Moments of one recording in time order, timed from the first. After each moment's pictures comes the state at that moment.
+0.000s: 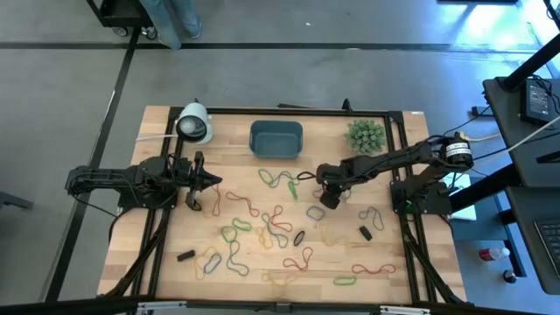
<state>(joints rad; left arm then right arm) 0.03 0.02 0.01 0.02 0.02 -0.14 -0.05 1.59 0.77 -0.52 0.12 0.47</state>
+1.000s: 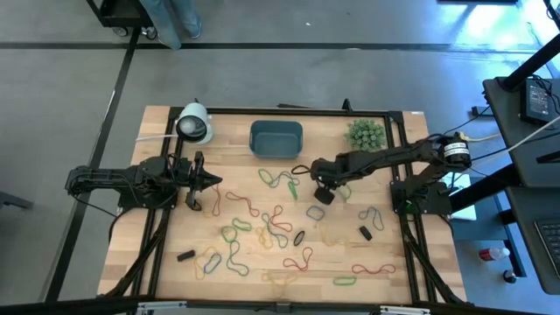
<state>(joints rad) 0.03 0.02 0.01 0.02 0.02 -0.14 -0.05 1.61 0.95 -0.70 0.19 0.47</state>
